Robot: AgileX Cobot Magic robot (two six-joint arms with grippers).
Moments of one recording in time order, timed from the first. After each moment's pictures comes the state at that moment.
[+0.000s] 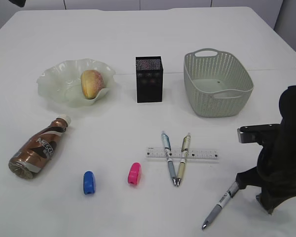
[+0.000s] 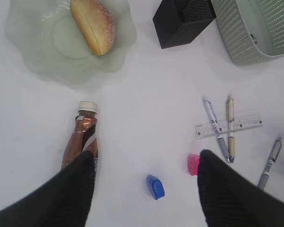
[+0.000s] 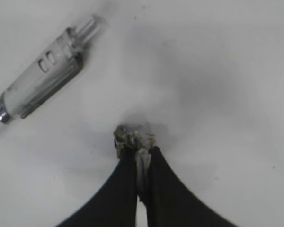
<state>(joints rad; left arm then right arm) -0.23 1.56 -1.74 -0.22 1.25 -0.08 0.23 1.81 -0.85 -0.01 0.76 0.17</state>
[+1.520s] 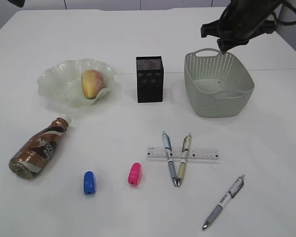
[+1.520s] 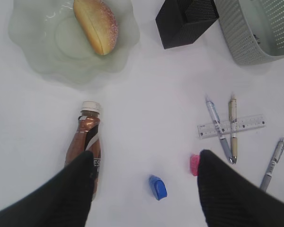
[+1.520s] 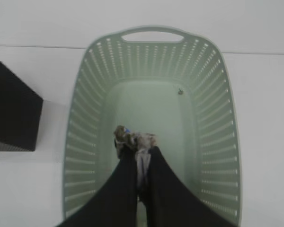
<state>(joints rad) -0.23 1.56 -1.74 -0.21 1.25 -0.08 0.20 2.05 -1.82 -0.21 0.75 0.29</state>
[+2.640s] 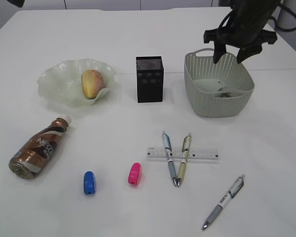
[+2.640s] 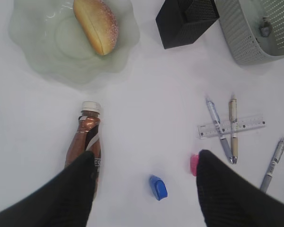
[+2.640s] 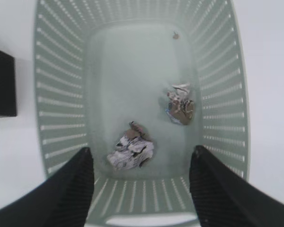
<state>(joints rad) -0.23 1.56 -1.74 -0.21 1.25 -0.08 0.16 2.17 -2.00 -0.09 1.02 0.23</state>
